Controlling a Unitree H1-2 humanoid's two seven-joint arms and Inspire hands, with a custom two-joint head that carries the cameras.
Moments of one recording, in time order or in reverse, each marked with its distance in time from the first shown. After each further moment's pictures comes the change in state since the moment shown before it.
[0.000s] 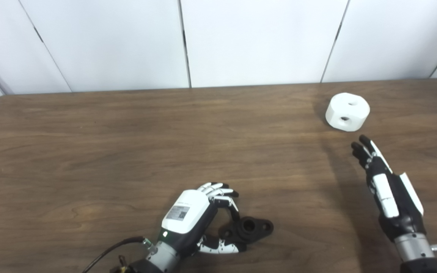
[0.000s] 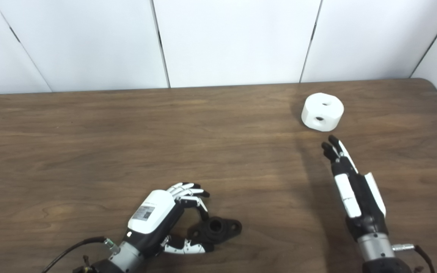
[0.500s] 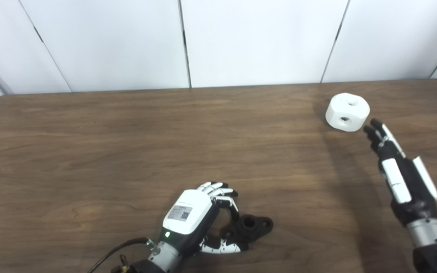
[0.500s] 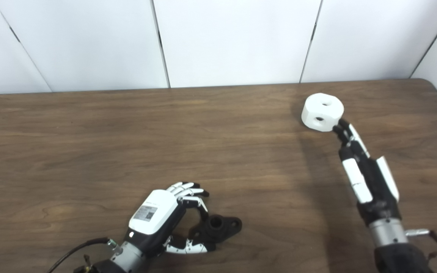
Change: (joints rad) left arm 0.002 -0.010 0.003 -0.001 0.070 0.003 -0.010; right arm -0.082 -0.053 -0.045 -0.050 -0.064 0.071 -0.010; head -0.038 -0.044
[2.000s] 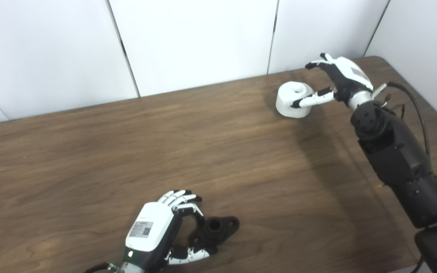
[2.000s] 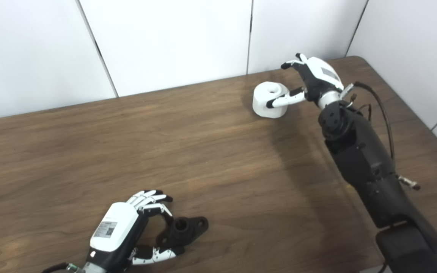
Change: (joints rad) left arm 0.010 0.031 0.045 0.022 -0.032 -0.088 0.032; right arm -0.599 -0.294 0.261 0.558 -0.567 0.269 0.099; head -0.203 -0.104
